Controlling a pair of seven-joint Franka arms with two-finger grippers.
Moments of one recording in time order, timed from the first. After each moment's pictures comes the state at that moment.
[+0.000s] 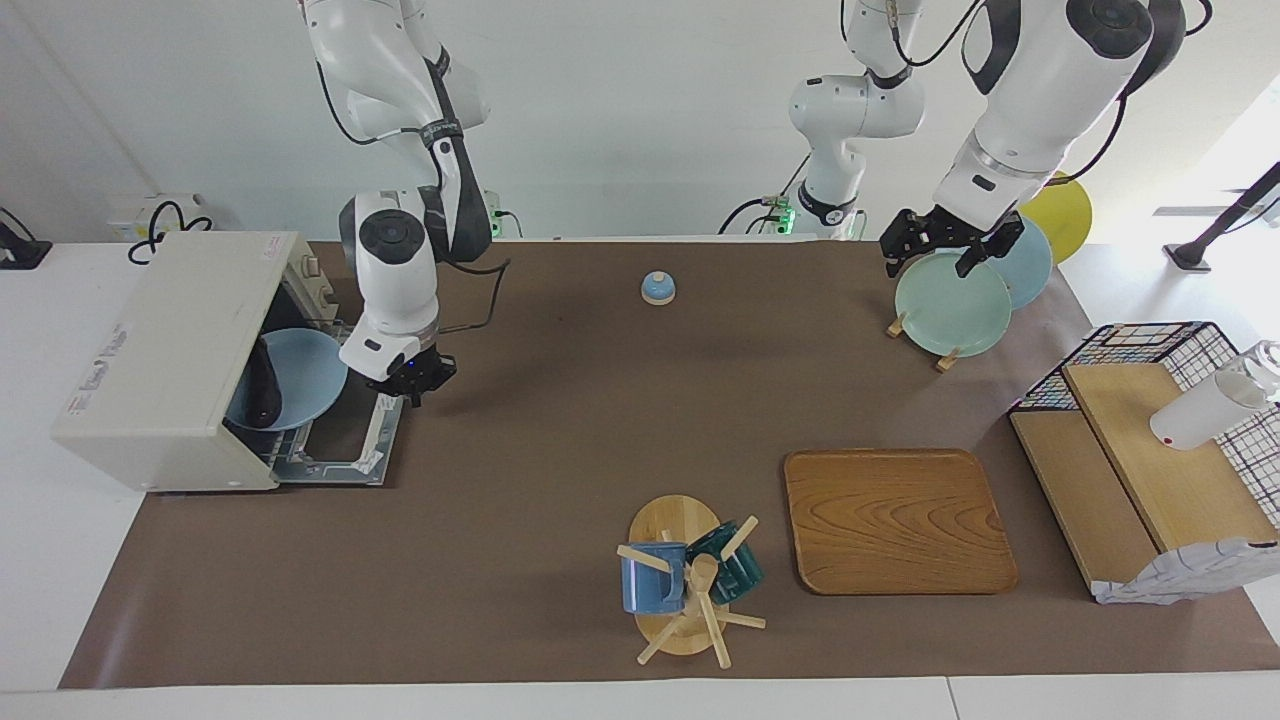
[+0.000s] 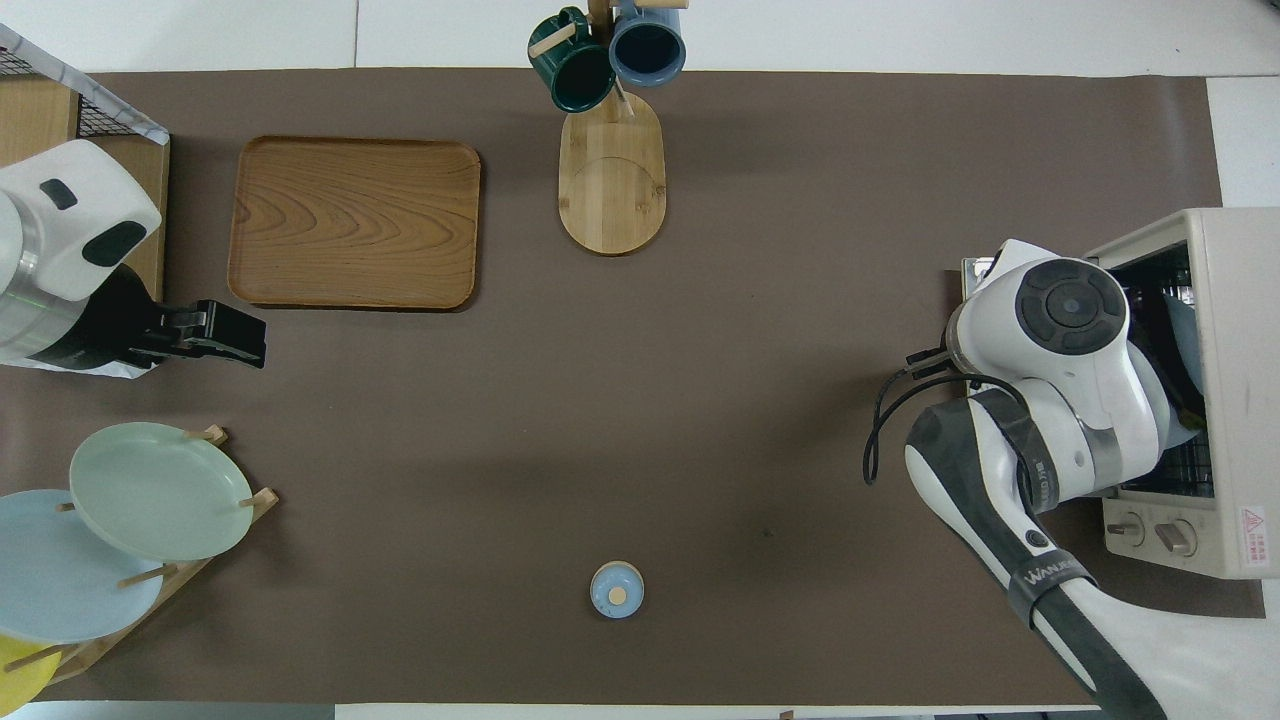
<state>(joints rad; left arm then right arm) -0.14 -0.05 -0.06 -1.68 -0.03 1.54 -0.11 0.17 0.13 -0.04 -2.19 -0.26 2.30 0.01</state>
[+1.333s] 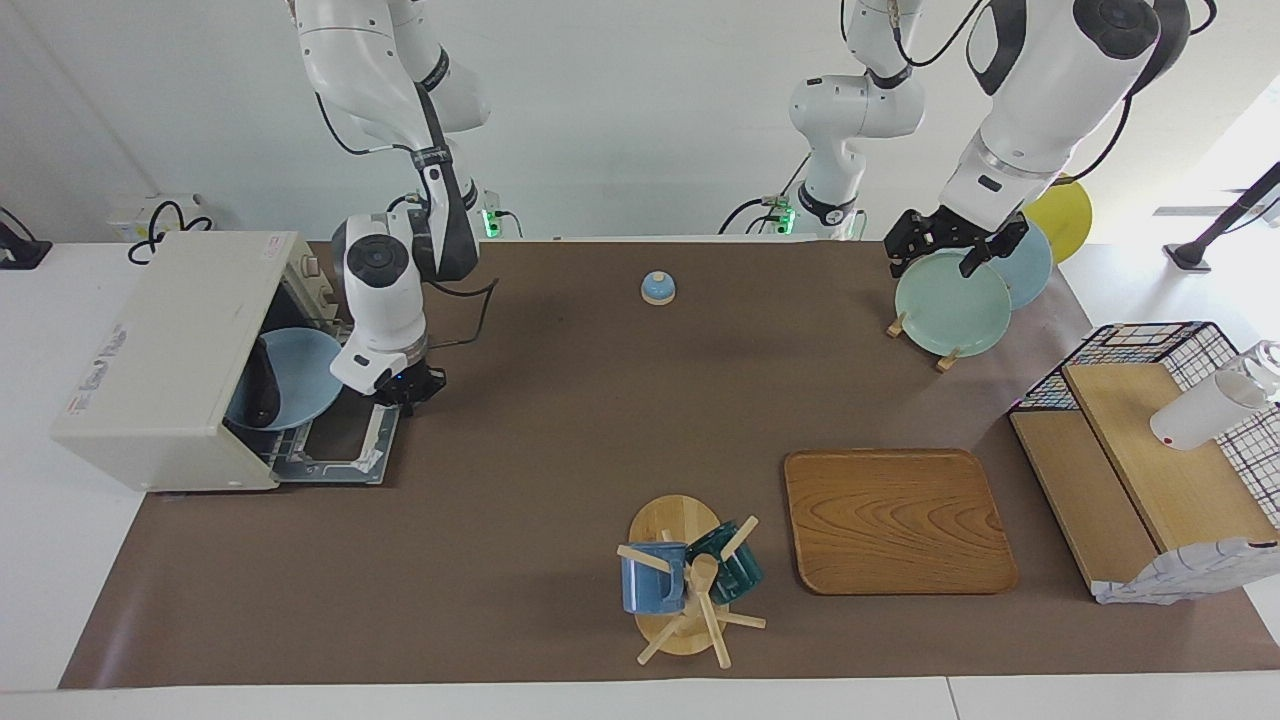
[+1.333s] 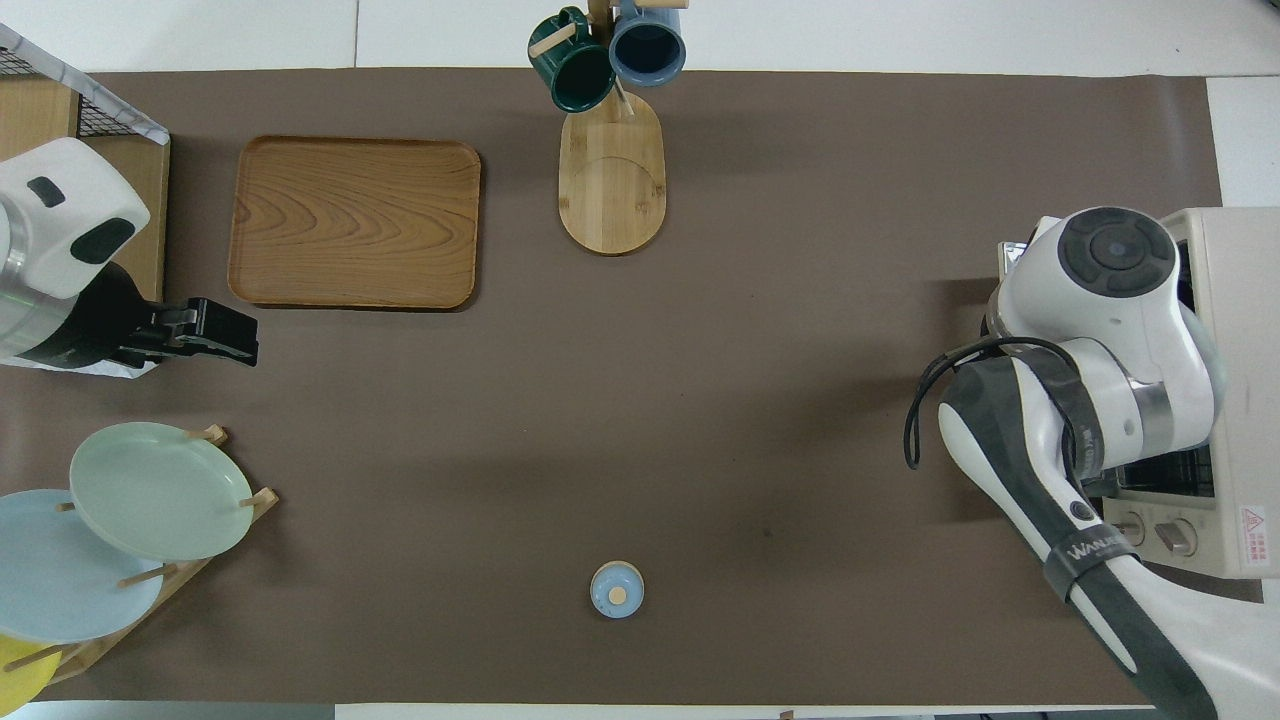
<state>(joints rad) -0.13 -0.05 -0.05 -1.68 -0.03 1.54 -0.11 0.12 0.12 -0.03 -2.05 -0.26 2.05 -0.10</state>
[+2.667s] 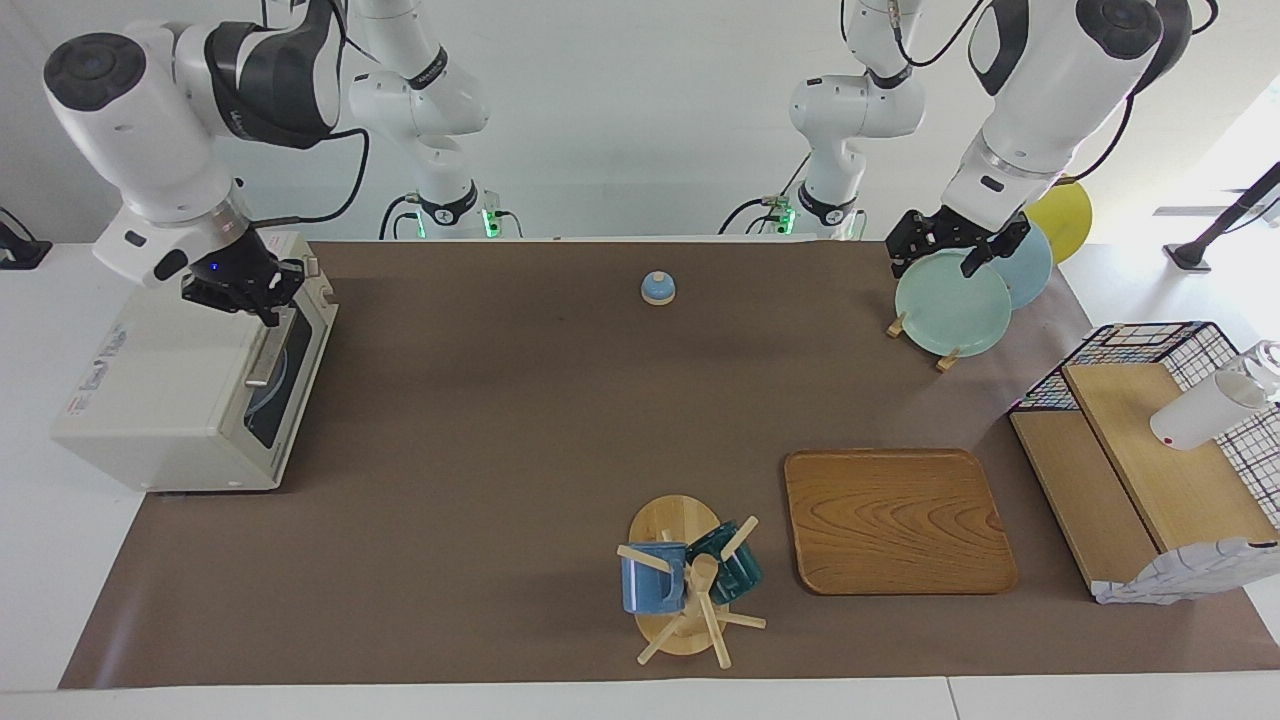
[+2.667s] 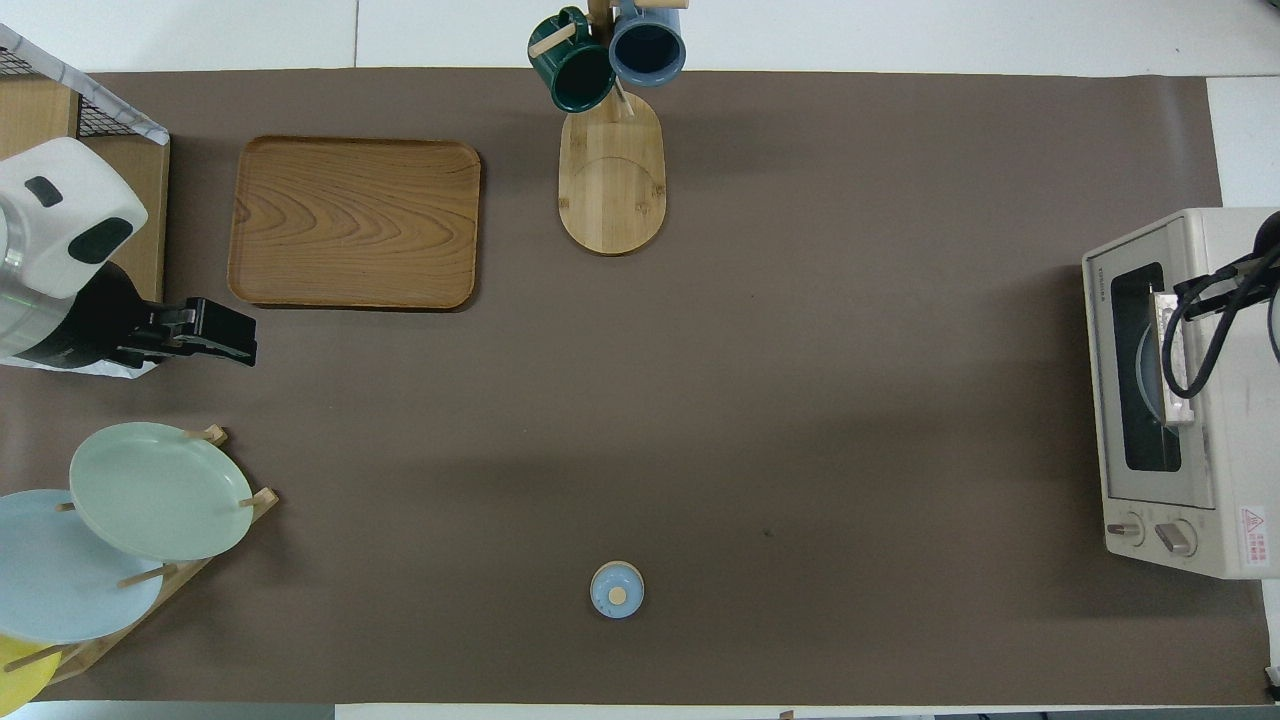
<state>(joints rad) -0.13 -0.05 -0.05 -1.68 -0.03 1.54 -0.11 -0.05 0.07 -0.01 -1.59 -0.10 1.56 -0.33</state>
